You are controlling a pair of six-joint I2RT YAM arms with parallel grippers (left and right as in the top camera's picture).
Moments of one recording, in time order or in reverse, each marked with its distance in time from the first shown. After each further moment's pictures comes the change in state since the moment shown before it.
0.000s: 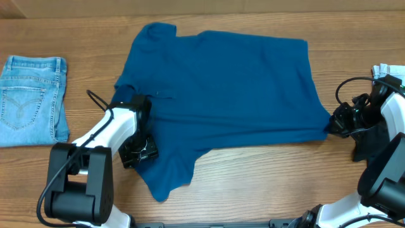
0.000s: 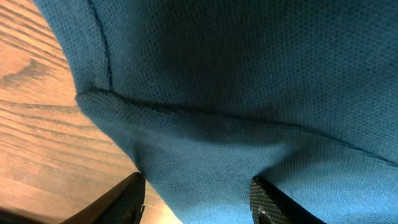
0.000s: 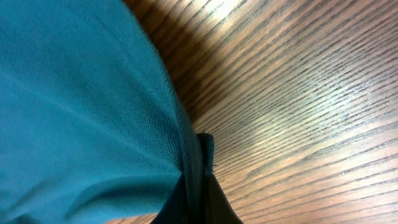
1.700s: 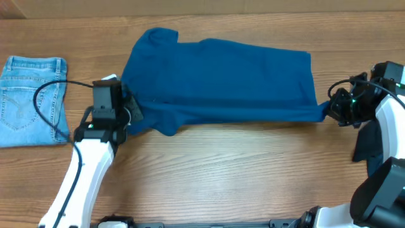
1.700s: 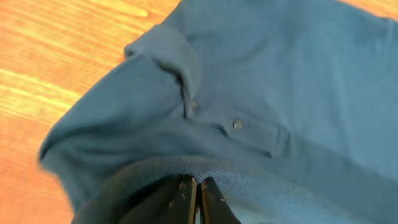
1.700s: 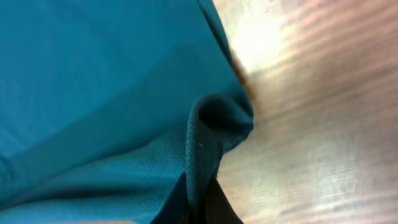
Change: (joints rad) left arm 0.103 -0.422 -0.072 0.595 -0.028 0.156; right arm 0.102 -0.156 0.002 0.151 -0.026 -0.079
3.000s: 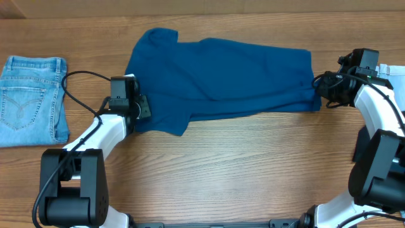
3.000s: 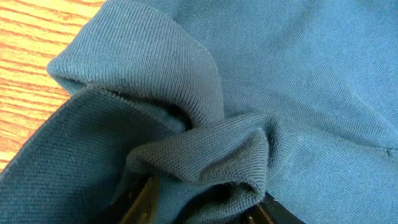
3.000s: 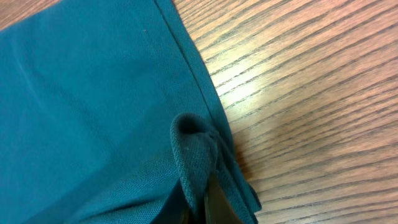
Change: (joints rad) left arm 0.000 0.386 -0.002 0.294 0.019 0.160; right arm 0.107 0.163 0.000 0.397 0.155 0.051
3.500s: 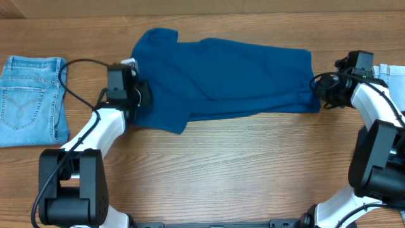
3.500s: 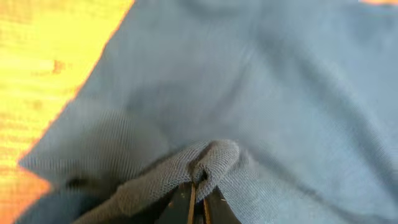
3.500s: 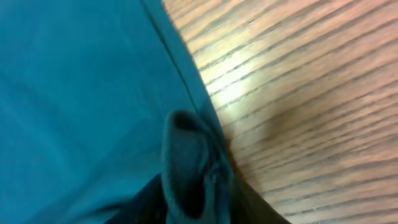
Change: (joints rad) left arm 0.000 0.002 0.084 0.079 0.095 0.006; right arm 0.000 0.069 0.000 0.036 0.008 0.002
